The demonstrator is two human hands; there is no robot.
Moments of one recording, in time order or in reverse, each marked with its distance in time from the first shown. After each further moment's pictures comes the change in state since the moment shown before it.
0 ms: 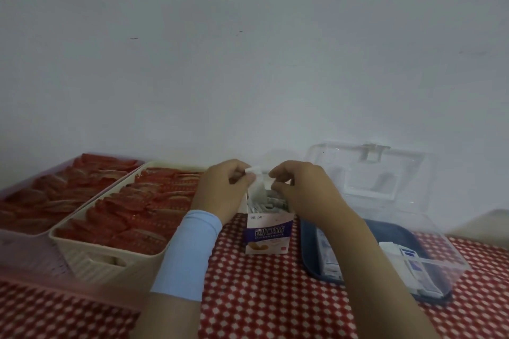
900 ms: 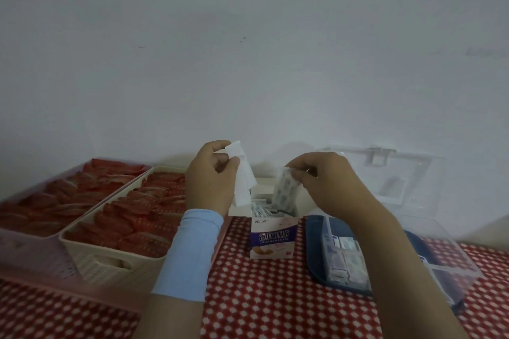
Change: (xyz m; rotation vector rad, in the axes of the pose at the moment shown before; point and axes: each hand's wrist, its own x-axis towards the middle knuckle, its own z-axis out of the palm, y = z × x) left_hand -0.001 0.021 -0.014 -0.181 0.340 -0.062; right_hand -0.001 0.002 -0.032 0.077 0.083 -0.070
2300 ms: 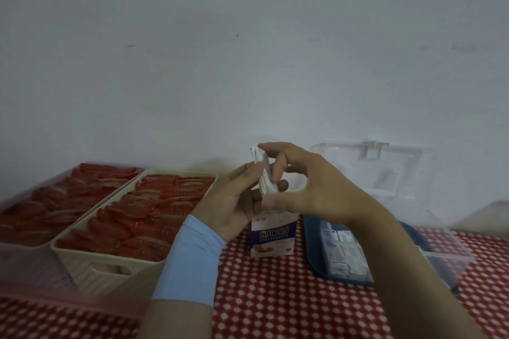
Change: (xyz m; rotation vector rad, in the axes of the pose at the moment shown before) left_hand -0.015 -0.006 0.005 -0.896 -0.732 -0.487; right_hand -0.024 -0.033 -0.001 0.337 -0.232 -0.177
